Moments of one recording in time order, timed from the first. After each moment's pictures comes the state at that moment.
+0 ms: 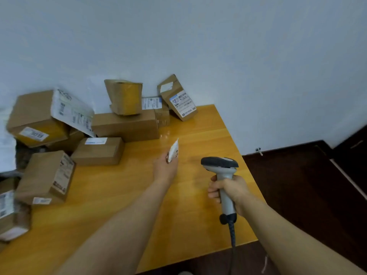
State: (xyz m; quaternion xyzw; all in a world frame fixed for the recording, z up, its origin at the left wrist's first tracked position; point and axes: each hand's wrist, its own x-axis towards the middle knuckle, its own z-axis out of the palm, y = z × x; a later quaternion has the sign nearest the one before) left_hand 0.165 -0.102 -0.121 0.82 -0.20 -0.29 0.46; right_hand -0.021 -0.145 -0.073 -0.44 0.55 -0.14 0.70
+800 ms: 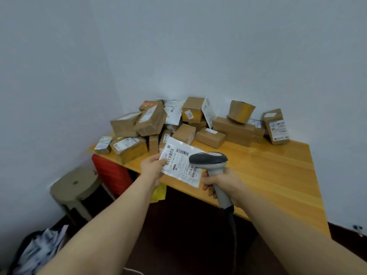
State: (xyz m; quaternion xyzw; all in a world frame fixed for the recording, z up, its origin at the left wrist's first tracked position) left_hand 0.092 0.286 0.013 0.64 0.14 -0.12 0.75; right_hand -0.038 0.116 0.046 -0.71 0.21 0.06 0.67
